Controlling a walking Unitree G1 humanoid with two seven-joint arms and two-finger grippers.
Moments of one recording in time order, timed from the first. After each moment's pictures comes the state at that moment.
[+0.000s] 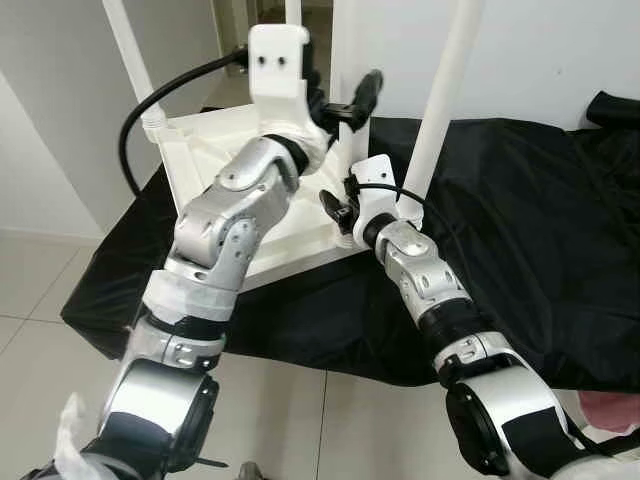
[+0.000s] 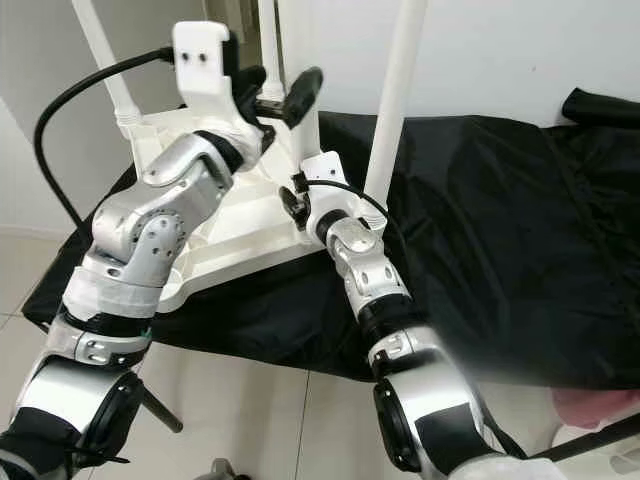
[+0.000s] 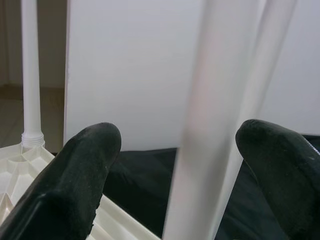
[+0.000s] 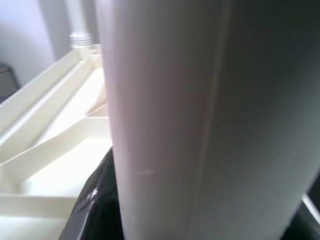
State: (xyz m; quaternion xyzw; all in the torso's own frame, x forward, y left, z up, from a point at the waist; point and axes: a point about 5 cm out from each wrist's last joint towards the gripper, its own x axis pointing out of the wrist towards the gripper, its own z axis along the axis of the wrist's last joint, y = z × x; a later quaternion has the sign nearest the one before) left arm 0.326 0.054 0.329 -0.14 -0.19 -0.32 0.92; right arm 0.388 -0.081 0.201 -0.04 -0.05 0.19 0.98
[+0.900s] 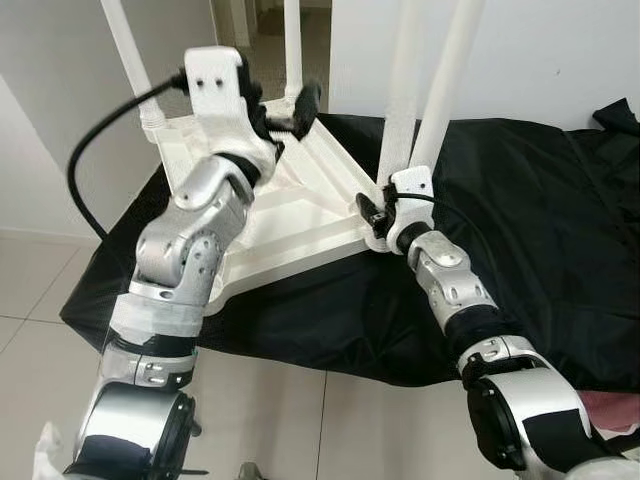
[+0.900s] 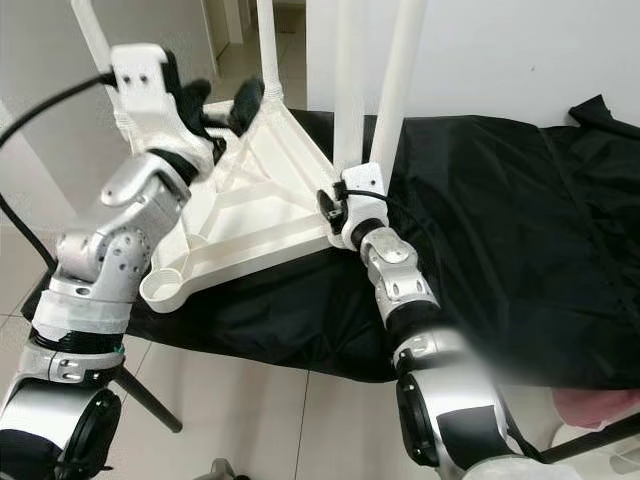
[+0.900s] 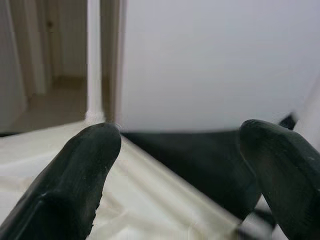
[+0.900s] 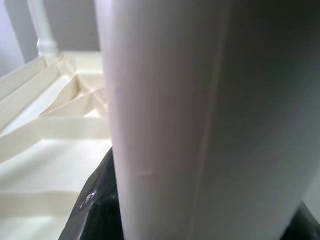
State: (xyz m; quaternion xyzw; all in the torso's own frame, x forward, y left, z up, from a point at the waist) left arm 0.343 0.091 0.290 -0.07 -0.14 -0.23 0.96; right arm 0.392 -0.124 0.193 -0.04 -0.08 0.16 0.98
